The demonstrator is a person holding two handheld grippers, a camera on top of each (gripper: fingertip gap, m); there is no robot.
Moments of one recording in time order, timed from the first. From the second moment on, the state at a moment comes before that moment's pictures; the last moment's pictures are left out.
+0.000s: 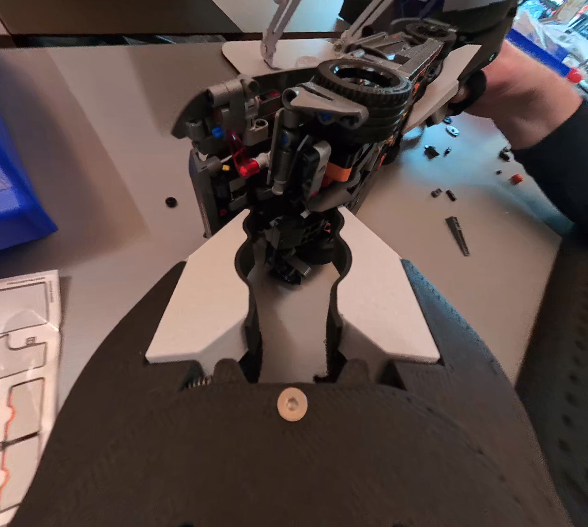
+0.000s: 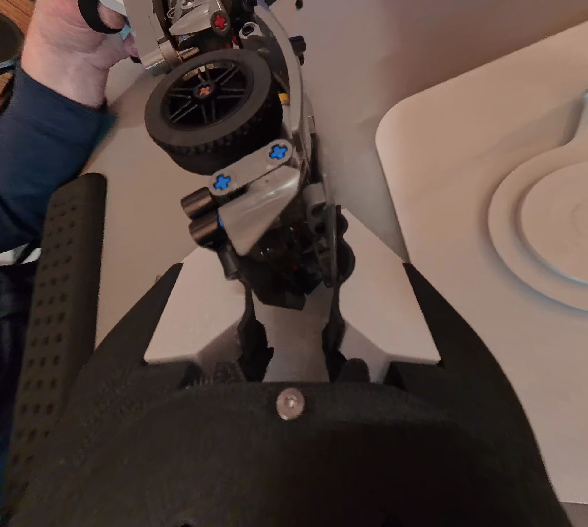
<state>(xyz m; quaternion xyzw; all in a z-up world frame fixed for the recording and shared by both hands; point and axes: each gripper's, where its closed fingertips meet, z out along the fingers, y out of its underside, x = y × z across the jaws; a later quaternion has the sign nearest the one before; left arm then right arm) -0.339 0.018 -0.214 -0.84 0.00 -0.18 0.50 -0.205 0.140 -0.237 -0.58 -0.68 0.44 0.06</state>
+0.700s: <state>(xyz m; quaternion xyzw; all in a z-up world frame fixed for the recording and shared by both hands) -0.322 0.020 -0.210 -0.83 -0.03 -0.27 0.48 -0.183 0.134 -0.231 -0.60 -0.68 0.42 -0.01</state>
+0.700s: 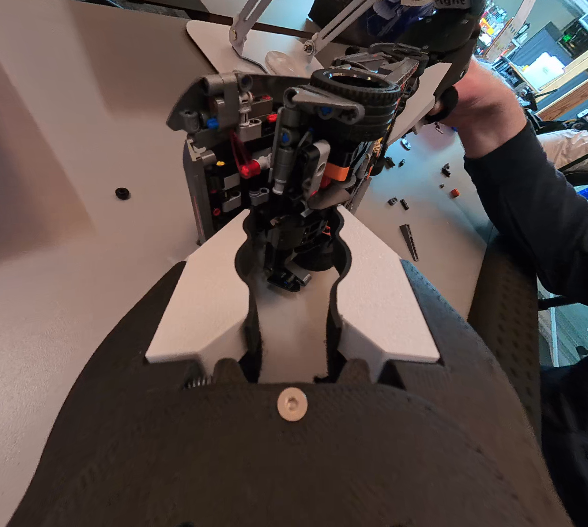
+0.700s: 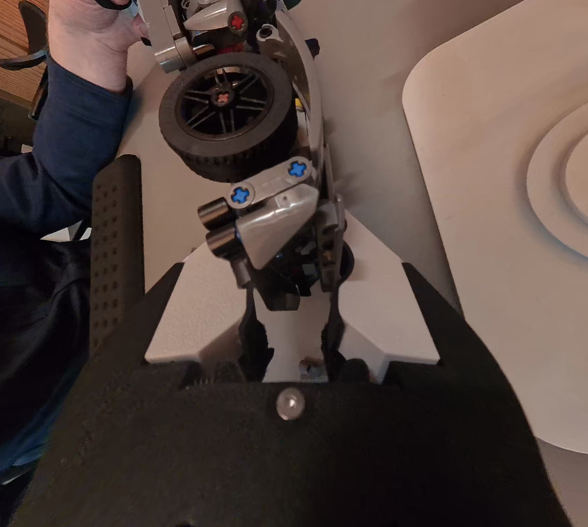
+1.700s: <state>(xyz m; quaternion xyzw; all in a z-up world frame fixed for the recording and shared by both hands) -0.318 0.023 -0.208 -0.80 -0.03 -0.33 0.50 -0.180 0.156 -0.238 -0.59 -0.71 0.37 0.05</state>
